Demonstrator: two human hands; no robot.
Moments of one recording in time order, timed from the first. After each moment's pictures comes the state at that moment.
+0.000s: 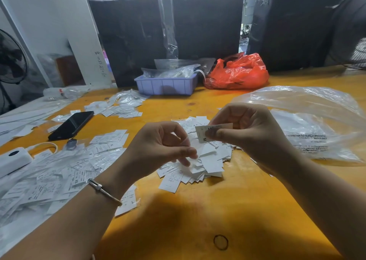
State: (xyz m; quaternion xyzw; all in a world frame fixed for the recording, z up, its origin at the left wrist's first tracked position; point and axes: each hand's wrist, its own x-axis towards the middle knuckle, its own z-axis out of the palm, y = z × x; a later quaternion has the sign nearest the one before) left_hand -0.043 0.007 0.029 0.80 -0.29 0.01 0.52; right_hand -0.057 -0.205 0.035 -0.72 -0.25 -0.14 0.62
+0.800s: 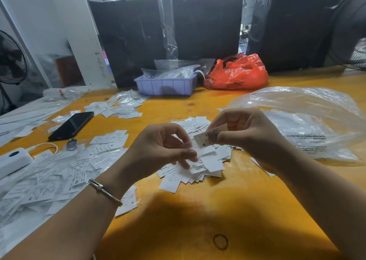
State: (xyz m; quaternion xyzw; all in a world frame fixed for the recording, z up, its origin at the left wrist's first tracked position) left_hand -0.039 0.008 0.026 0.81 -0.29 -0.01 0.52; right_hand -0.052 -0.209 0.036 -0.73 -0.26 -0.07 0.63
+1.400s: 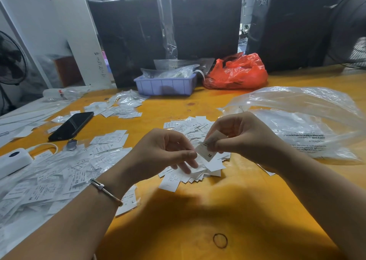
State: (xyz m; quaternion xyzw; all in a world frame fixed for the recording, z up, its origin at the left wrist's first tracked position) left_hand -0.039 0.005 0.025 0.82 -0.28 -0.07 0.50; right_hand -0.049 -0.210 0.034 -0.78 -0.26 -0.03 0.57
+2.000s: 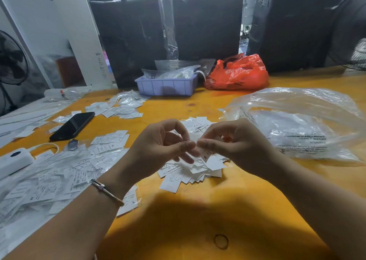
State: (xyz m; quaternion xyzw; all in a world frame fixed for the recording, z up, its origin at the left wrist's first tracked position) left_hand -0.040 0.008 0.027 0.79 -0.30 -0.01 0.54; right_hand -0.054 -0.199 0.027 -0.82 -0.29 -0.12 0.48
